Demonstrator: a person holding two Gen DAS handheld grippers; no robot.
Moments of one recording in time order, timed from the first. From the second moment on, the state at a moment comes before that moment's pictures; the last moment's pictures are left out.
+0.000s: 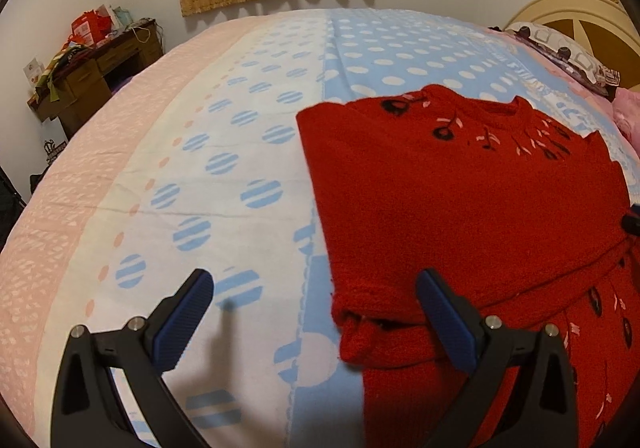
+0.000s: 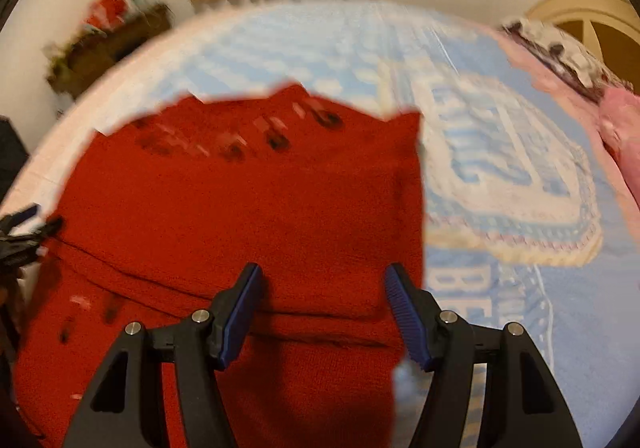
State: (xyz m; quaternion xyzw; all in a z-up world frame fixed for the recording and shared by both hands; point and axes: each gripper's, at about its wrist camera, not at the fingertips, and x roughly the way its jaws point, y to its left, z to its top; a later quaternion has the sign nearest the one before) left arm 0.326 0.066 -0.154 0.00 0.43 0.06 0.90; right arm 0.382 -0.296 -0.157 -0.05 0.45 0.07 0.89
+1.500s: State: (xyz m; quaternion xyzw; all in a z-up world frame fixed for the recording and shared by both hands) left arm 0.082 0.052 -0.098 -0.02 0.35 -0.03 0.93; right arm 0.130 -0.241 -0.142 -0.12 0.41 0.17 0.89
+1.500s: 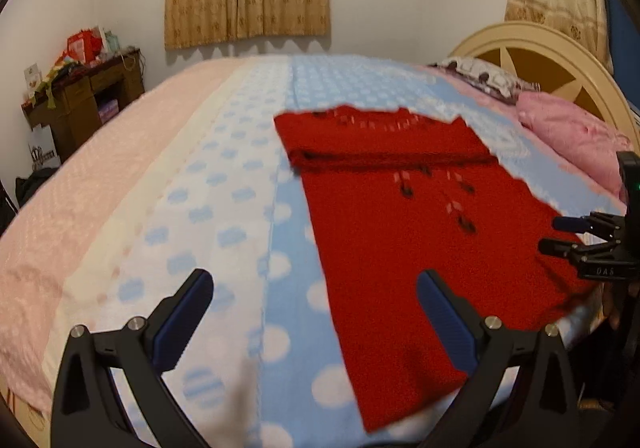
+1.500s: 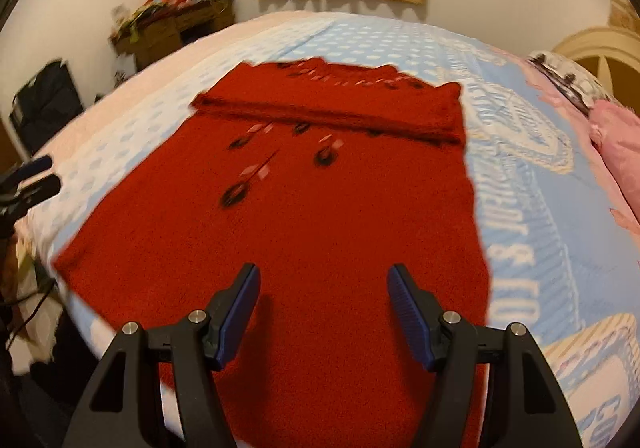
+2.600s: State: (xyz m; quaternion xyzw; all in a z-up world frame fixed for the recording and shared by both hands) left arm 0.064 0.027 -0.139 -0.05 0.41 -0.08 0.91; right arm 0.053 -0.276 -0.113 -0.06 0.34 0.19 0.92
